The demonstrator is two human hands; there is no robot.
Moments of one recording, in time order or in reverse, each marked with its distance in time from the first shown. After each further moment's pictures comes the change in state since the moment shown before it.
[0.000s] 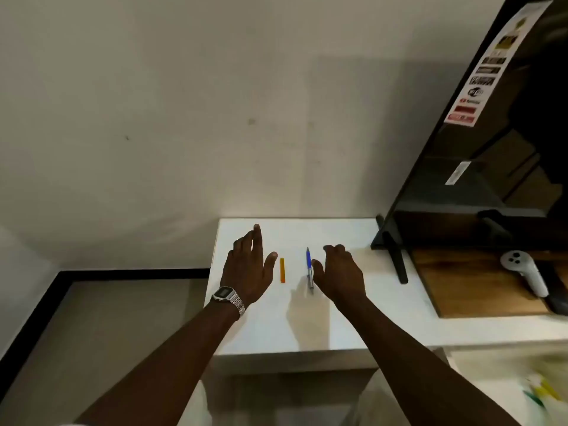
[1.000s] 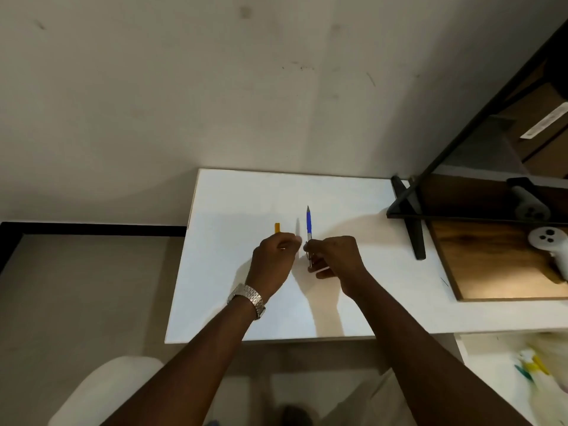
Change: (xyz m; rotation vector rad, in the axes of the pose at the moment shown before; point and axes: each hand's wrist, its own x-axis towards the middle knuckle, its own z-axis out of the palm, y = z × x) left_hand 0.012 0.027 0.099 -0.975 -0.168 -0.401; right_hand 0.030 0.020 0.061 0.931 -0.292 0.524
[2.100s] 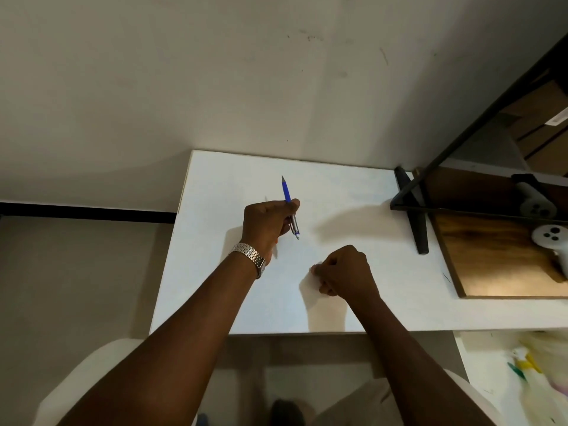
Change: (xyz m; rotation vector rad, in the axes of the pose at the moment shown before) left_hand 0.051 0.013 0.003 -0.495 0.117 -0.229; right_hand -0.019 0.029 -0.011 -0.458 0.049 -0.081
